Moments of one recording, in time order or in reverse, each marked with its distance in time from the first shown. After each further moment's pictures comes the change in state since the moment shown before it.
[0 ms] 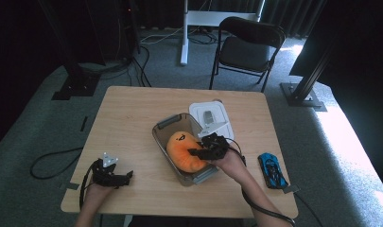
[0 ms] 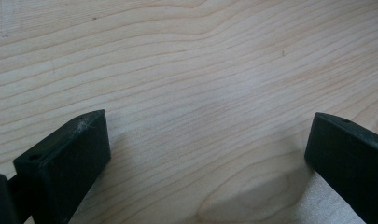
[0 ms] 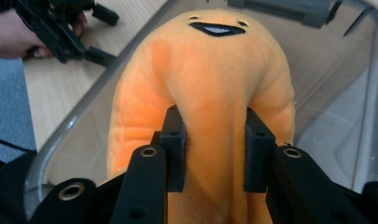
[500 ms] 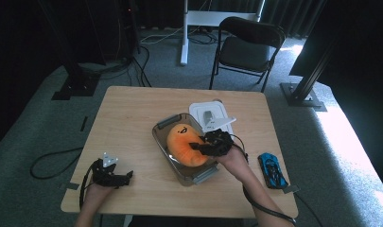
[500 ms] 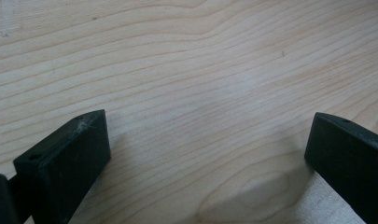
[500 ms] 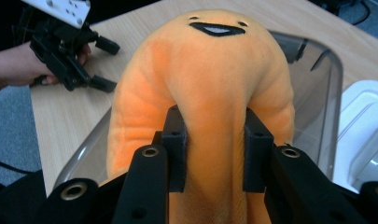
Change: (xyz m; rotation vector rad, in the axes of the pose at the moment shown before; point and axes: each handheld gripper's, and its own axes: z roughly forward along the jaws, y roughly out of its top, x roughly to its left) left arm 0.000 0.000 0.000 -0.001 0.000 -0.002; right arm 0.001 0.011 -0.024 -0.097 -0.025 0.011
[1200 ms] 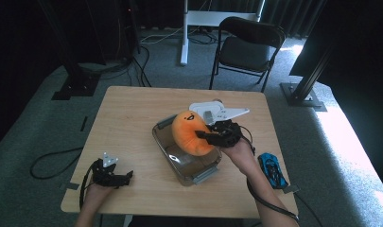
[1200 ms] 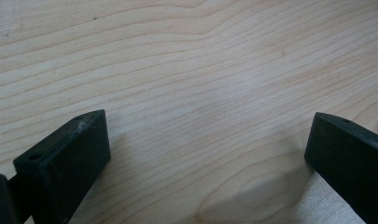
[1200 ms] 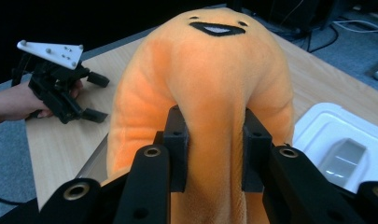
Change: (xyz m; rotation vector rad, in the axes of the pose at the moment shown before) left arm 0.000 0.000 0.000 0.000 0.002 0.000; right arm -0.011 0.019 -0.032 -0.095 -0.052 0.030
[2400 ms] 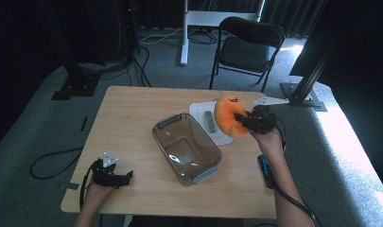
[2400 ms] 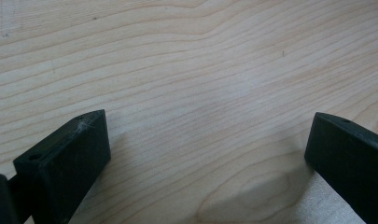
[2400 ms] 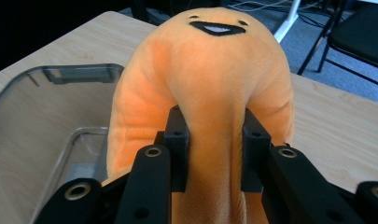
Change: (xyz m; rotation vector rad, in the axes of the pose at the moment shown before) left arm 0.000 0.000 0.000 -0.001 0.001 0.000; right arm -0.084 -0.025 -0.053 -0.015 -0.311 0.209
